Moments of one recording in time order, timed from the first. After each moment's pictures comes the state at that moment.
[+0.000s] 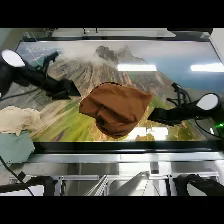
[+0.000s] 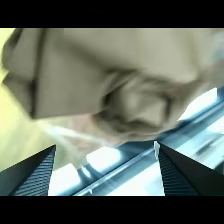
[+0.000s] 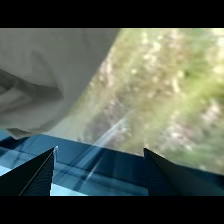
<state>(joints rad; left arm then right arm) -0.03 -1.48 1.35 0.96 -1.42 -1.34 0.07 -1.12 0.77 -0.98 1.08 1.46</state>
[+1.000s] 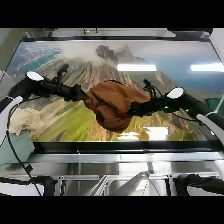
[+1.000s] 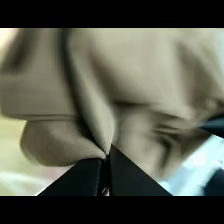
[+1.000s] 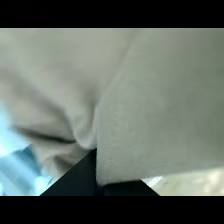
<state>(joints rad) -0.03 -1.63 1.28 0.61 -1.24 -1.10 0.23 -1.43 0.95 -0.60 0.99 1.17</state>
